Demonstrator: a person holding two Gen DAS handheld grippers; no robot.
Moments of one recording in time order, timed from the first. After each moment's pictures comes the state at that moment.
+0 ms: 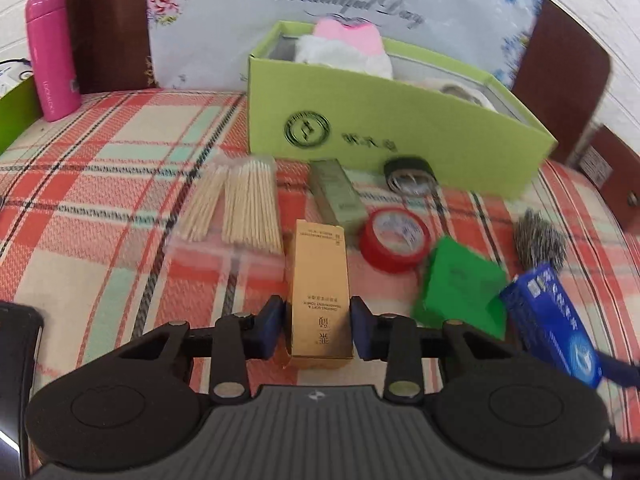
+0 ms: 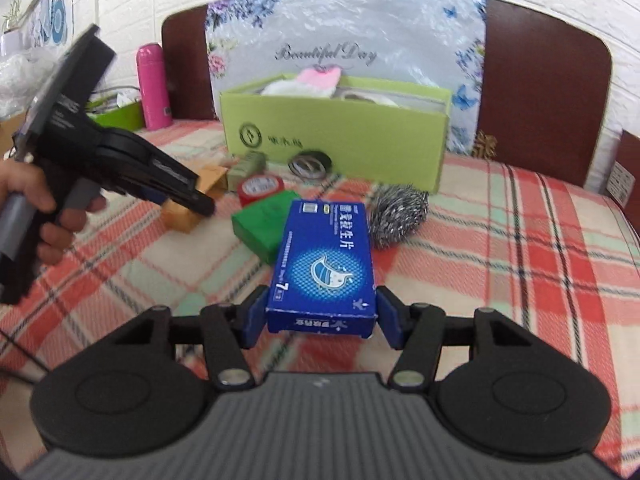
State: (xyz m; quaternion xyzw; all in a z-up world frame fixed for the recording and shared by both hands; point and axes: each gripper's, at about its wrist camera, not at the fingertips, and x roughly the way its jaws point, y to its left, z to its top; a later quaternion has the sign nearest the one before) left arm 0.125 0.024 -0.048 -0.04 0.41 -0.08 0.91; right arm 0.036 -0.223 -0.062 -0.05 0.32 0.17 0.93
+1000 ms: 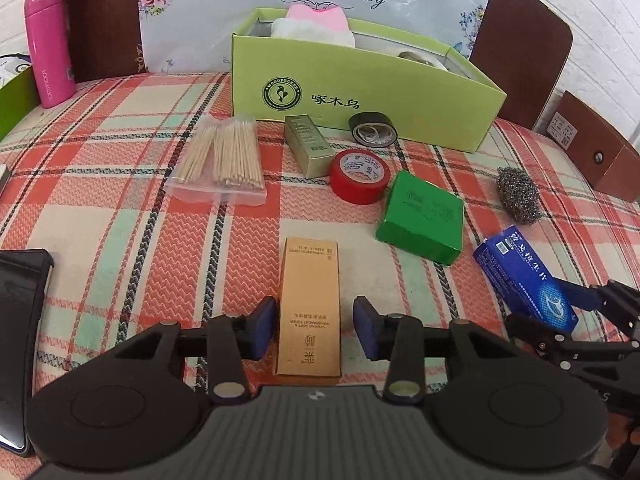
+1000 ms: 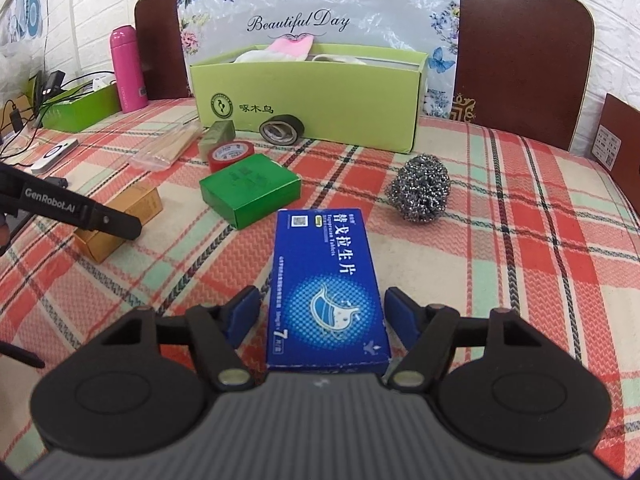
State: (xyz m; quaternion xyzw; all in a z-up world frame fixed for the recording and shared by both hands) left arm 0.084 0.020 -0.050 -0.04 0.42 -0.10 0.90; right arm 0.042 -0.232 -0.081 -0.05 0.35 0.14 0.93
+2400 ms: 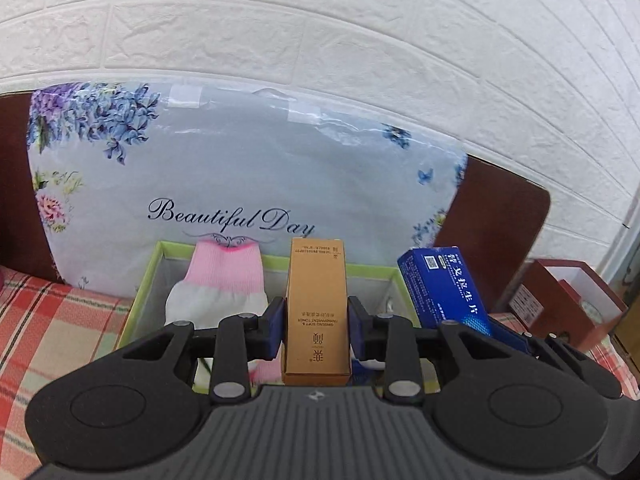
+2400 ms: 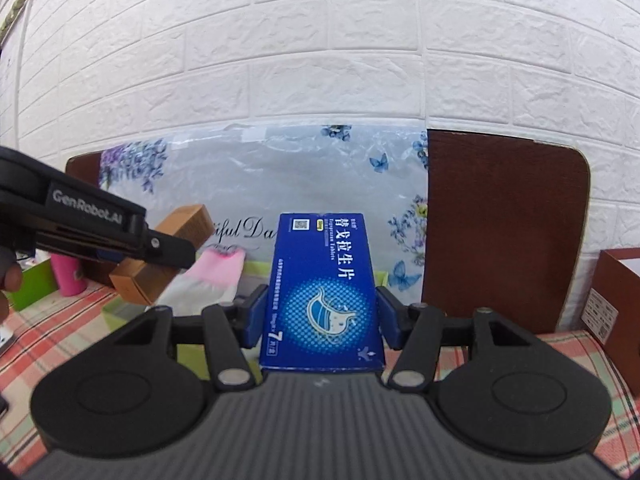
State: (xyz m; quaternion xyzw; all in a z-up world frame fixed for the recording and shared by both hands) left arm 0.235 -0.042 0.081 -0.08 0.27 -0.14 0.95; right arm 0.195 -0.229 0.022 0.01 0.16 0.09 0.98
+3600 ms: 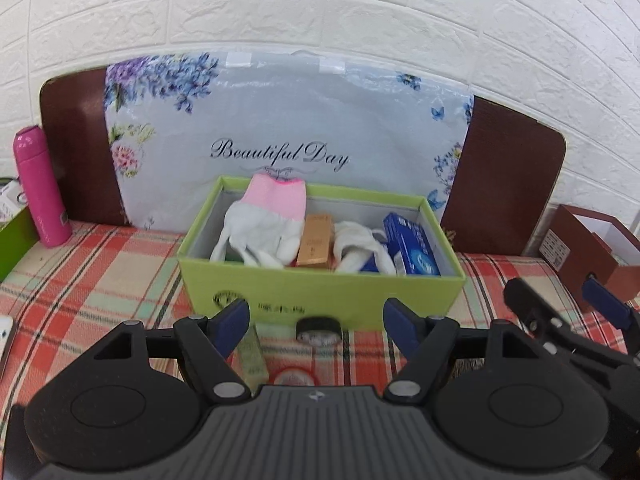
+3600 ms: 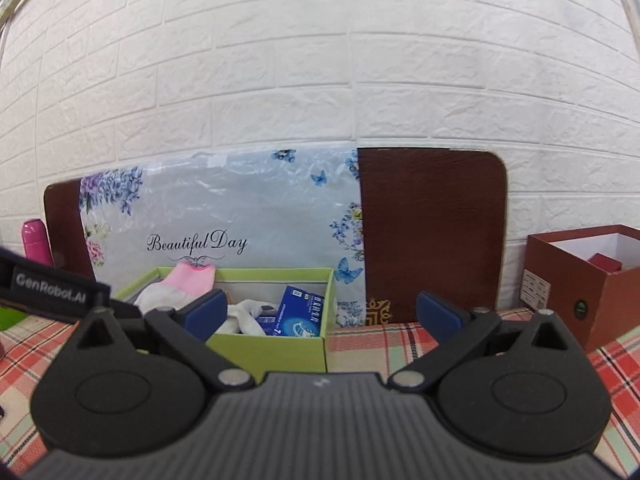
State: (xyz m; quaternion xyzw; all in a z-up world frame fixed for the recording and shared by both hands) left arm 0.134 -0.044 0.058 -0.04 0.31 -0.07 0.95; right arm 0.107 -0.252 0.021 0.03 0.12 0.01 0.99
